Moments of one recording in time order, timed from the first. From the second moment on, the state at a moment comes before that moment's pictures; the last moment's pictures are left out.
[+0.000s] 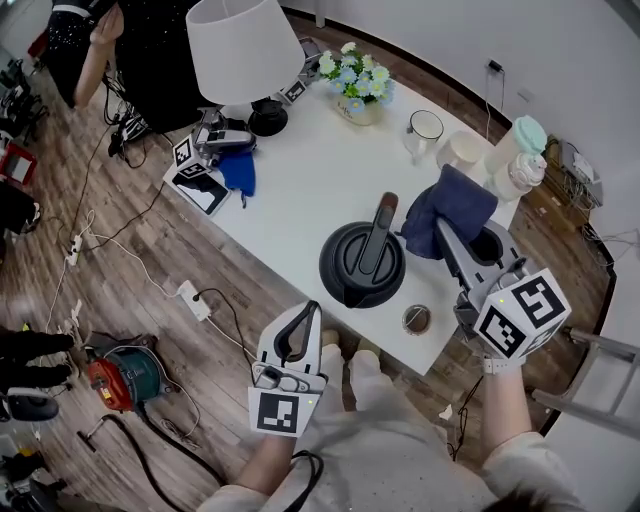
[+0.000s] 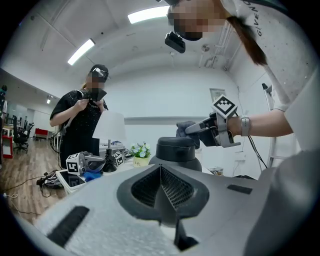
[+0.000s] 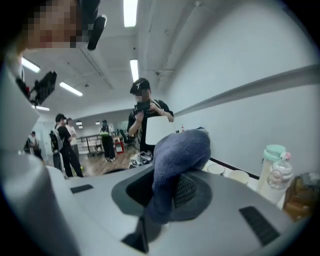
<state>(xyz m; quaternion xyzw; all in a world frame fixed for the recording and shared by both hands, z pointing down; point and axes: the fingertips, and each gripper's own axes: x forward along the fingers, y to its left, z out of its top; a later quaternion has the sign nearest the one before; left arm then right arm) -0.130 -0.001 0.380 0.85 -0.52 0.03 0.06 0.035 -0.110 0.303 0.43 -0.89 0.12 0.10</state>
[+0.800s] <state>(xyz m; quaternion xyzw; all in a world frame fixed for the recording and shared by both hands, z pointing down) -0.117 0.004 0.385 0.86 -0.50 0.03 0.06 -0.003 -0.025 0.309 0.40 -0.91 0.09 -0.01</state>
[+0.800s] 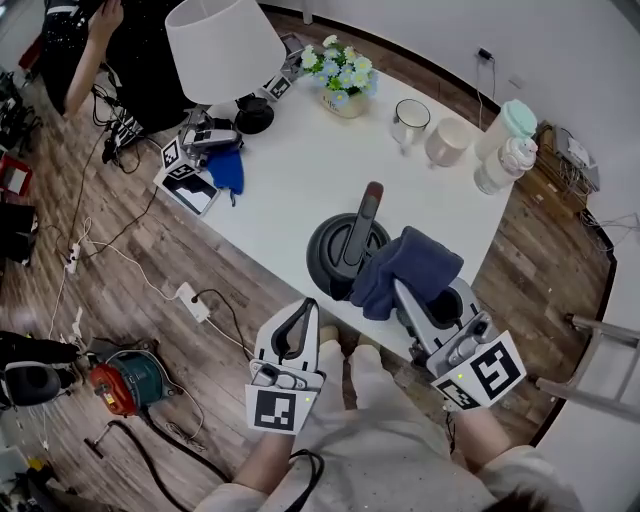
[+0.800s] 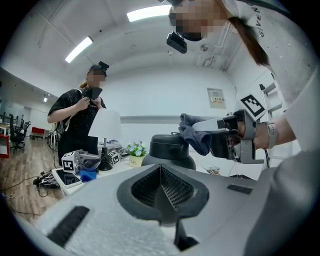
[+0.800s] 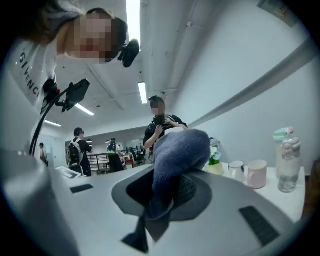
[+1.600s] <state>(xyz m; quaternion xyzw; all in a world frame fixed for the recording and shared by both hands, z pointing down) -0.094 0.005 0.378 0.88 -0.47 0.05 0.04 0.049 -0.086 0.354 0.47 -0.87 0.14 0.00</state>
